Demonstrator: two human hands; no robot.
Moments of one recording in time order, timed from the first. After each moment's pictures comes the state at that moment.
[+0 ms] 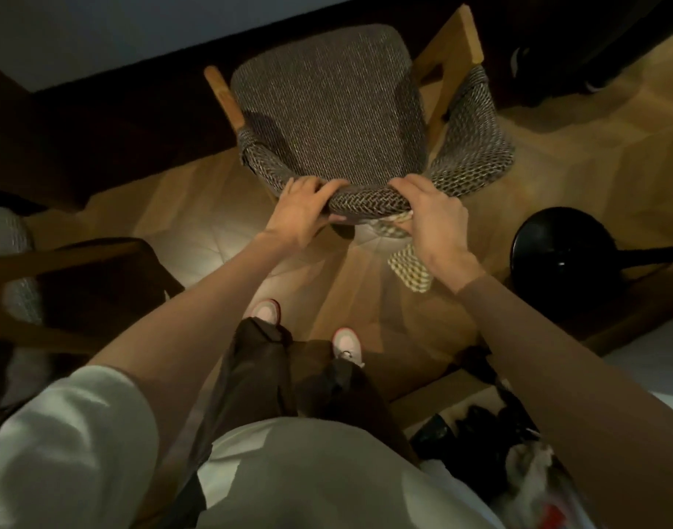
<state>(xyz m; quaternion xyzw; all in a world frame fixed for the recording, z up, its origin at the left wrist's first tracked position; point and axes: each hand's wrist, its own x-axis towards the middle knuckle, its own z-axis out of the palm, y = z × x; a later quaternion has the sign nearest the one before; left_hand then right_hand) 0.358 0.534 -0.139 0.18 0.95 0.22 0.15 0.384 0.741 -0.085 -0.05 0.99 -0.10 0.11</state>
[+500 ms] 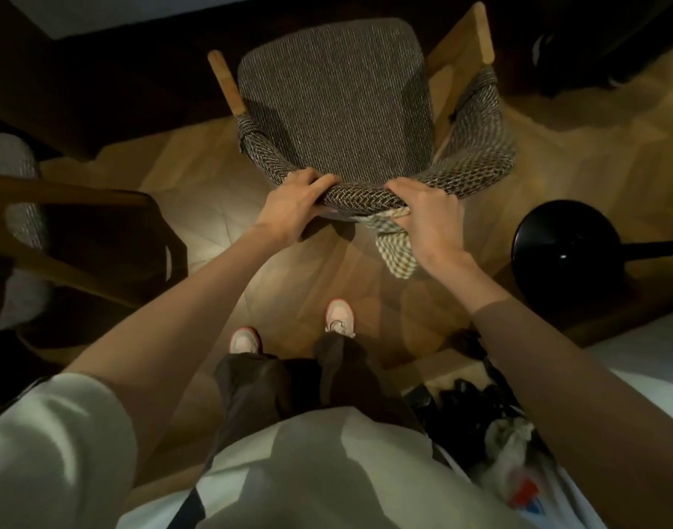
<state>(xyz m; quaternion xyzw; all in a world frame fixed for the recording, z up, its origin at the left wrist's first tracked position) 0.459 0.542 -0.127 0.14 0.95 0.23 0.16 0.471 0.756 -0.085 -0.09 0.98 -0.14 0.07</state>
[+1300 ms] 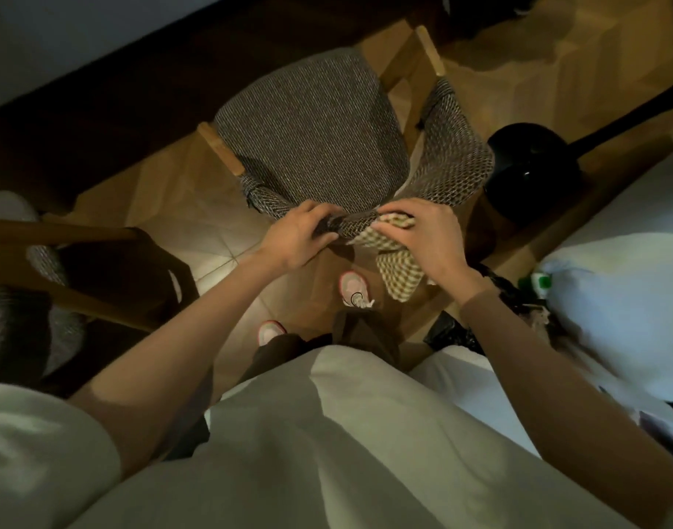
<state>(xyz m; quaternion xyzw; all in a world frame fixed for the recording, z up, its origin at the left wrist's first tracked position) 0.579 0.497 -0.090 0.26 0.89 0.29 0.23 0.642 0.712 -0.049 0.03 0.95 -0.30 0.00</state>
